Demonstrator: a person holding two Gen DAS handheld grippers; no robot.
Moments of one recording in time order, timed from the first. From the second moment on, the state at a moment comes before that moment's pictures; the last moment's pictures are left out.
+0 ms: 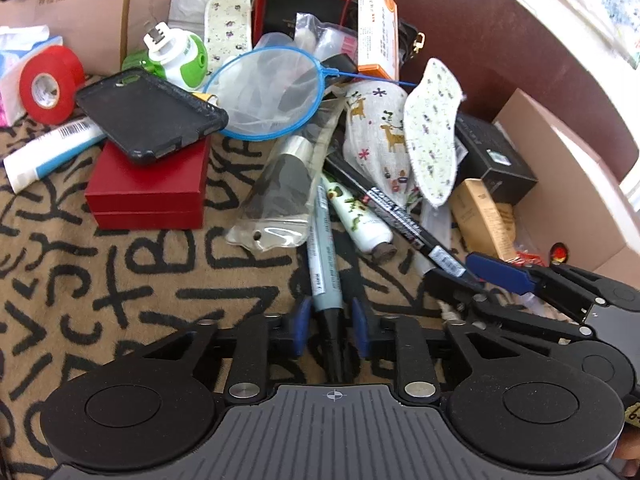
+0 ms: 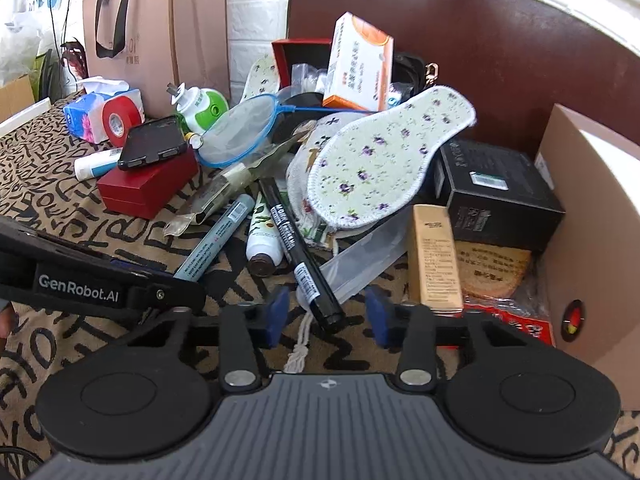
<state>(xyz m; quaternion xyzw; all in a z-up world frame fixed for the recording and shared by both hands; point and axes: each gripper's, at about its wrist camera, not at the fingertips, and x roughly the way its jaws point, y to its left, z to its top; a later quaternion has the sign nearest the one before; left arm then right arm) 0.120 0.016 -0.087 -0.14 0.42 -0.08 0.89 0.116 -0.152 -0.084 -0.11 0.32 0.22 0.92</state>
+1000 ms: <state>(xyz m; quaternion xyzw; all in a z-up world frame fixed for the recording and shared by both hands) -0.032 0.008 -0.076 -0.11 0.46 -0.12 0.87 -0.039 -0.182 -0.076 -0.06 0.42 0.25 0.87</state>
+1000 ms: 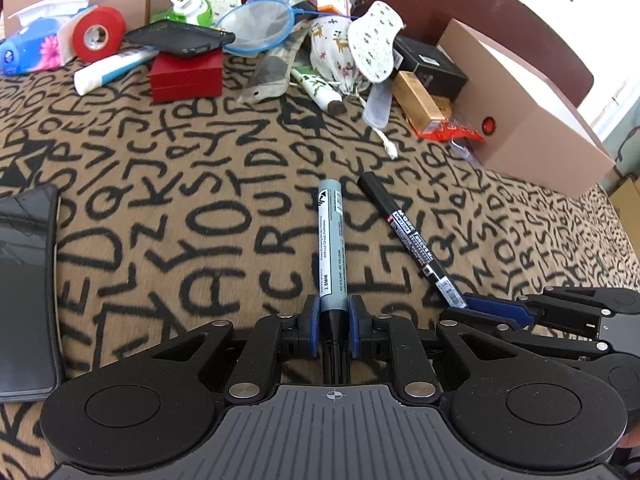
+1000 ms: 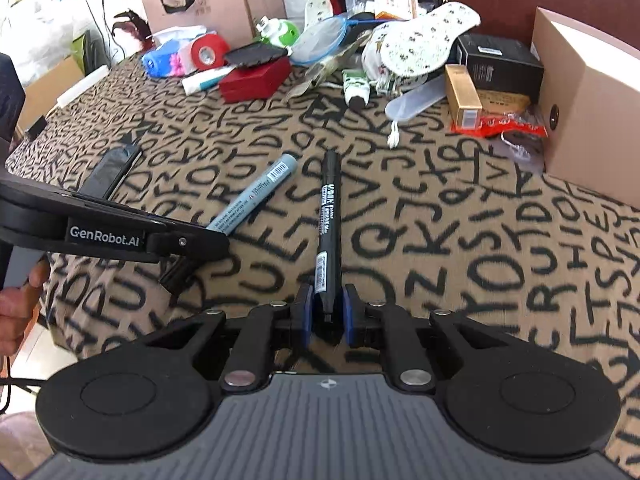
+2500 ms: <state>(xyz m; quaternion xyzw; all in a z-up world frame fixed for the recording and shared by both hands) 0.000 -0.021 -0.073 -0.10 0.45 -0.11 0.88 -0.013 -0.175 -0.076 -0.04 0.40 0.23 0.89</state>
